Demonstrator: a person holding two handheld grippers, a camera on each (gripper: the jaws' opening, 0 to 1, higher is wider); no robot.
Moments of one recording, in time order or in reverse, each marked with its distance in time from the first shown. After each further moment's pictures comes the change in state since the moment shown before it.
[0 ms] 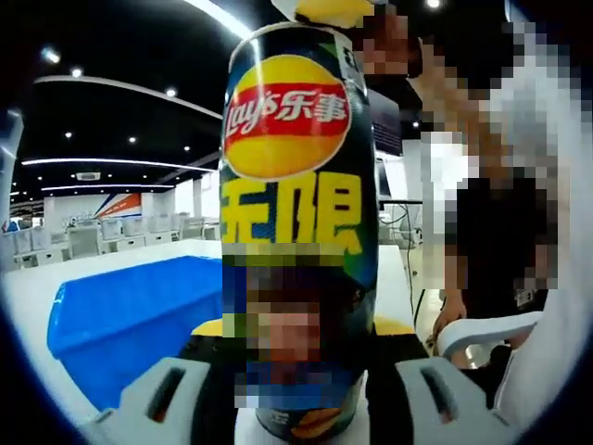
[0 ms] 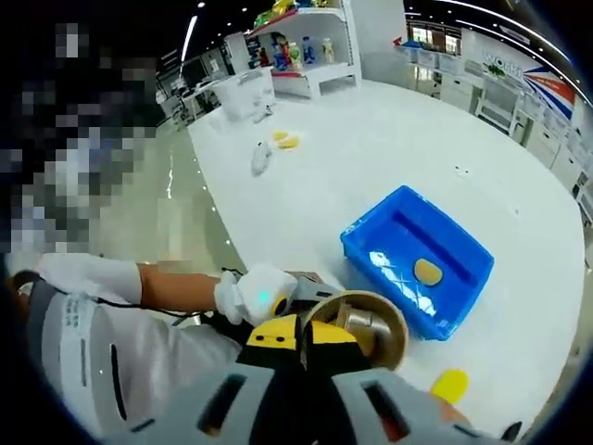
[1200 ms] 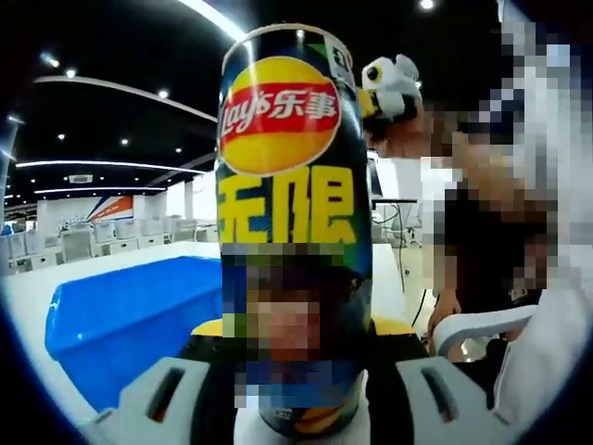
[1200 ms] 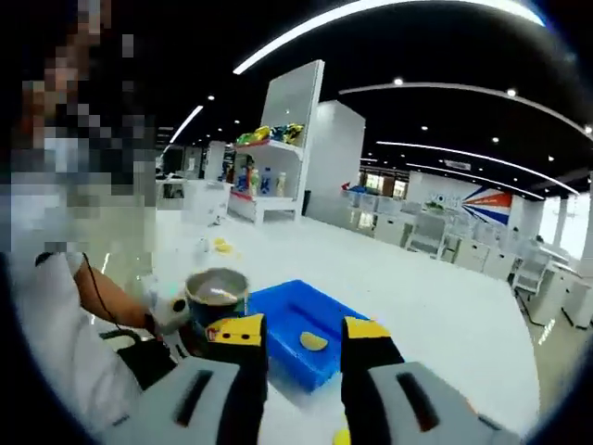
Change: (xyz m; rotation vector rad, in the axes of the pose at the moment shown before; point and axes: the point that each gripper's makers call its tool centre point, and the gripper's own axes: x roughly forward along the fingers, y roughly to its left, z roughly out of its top) left arm -0.003 -0.003 -0.003 0.020 -0.003 -0.046; right arm -0.084 -0.122 -0.069 -0.117 -0.722 -0.381
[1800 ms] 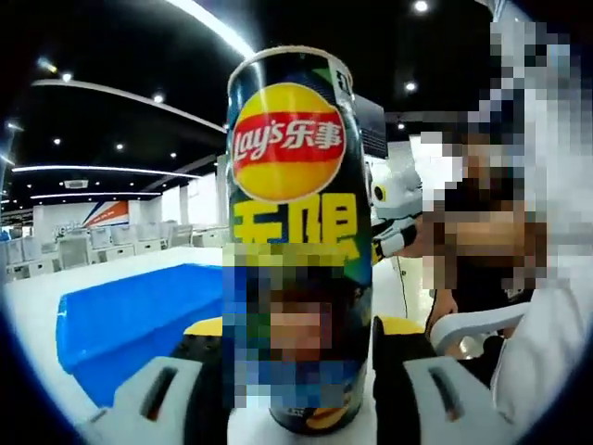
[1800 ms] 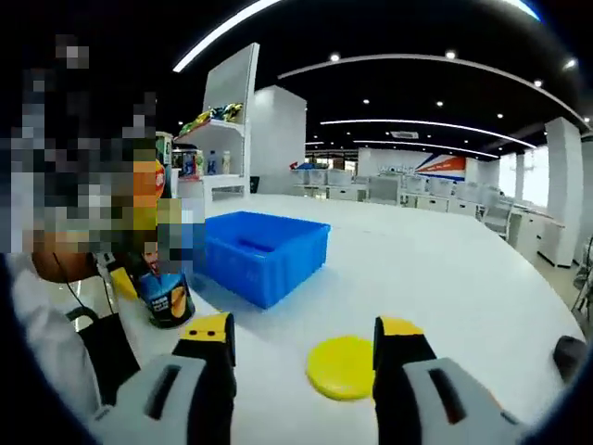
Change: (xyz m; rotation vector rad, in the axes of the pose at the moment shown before) left arm -0.008 0.003 0.009 0.020 -0.014 -0.017; right arm 0.011 -0.029 -0.144 0.137 0.070 -0.159
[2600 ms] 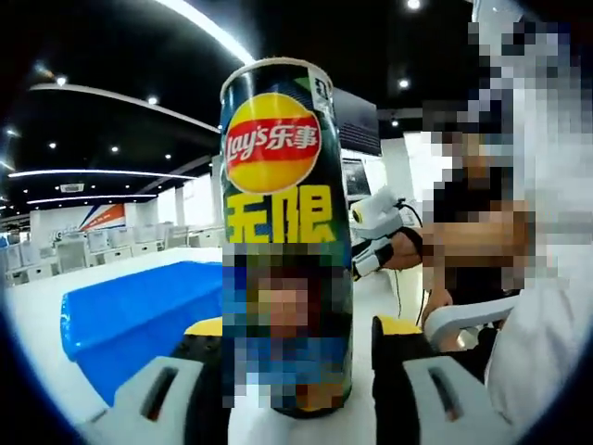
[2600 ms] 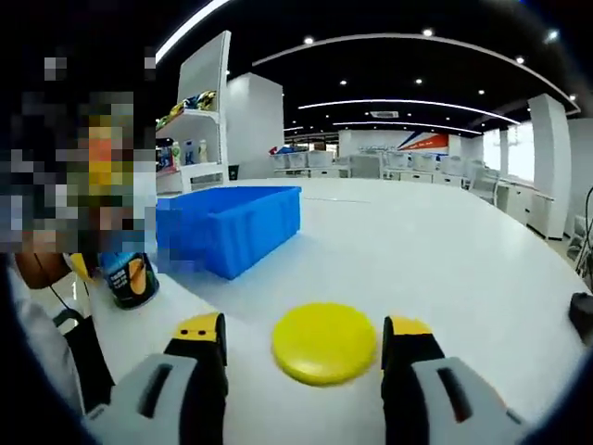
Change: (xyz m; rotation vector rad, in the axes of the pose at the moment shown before) left arm -0.013 -0.006 -0.008 0.015 0.005 -0.025; right arm 0.018 -0.032 -0.037 0.074 0.065 -0.073
